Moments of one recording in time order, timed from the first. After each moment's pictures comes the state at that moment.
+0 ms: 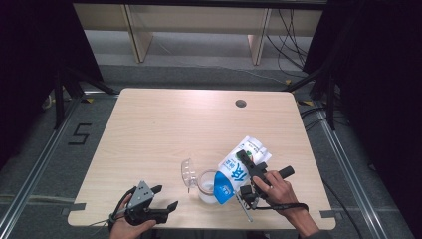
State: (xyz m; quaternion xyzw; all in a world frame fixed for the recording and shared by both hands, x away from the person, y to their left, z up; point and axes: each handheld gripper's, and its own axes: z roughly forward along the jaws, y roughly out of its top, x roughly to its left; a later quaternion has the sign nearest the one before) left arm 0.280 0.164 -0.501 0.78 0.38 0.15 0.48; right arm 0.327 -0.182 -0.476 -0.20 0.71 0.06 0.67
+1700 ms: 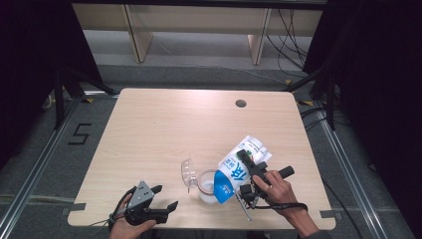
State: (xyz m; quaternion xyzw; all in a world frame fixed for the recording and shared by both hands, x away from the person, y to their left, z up) left arm 0.280 0.163 -0.501 0.77 0.38 0.15 0.48; right arm 0.332 -0.177 -0.469 -0.24 0.69 0.06 0.68
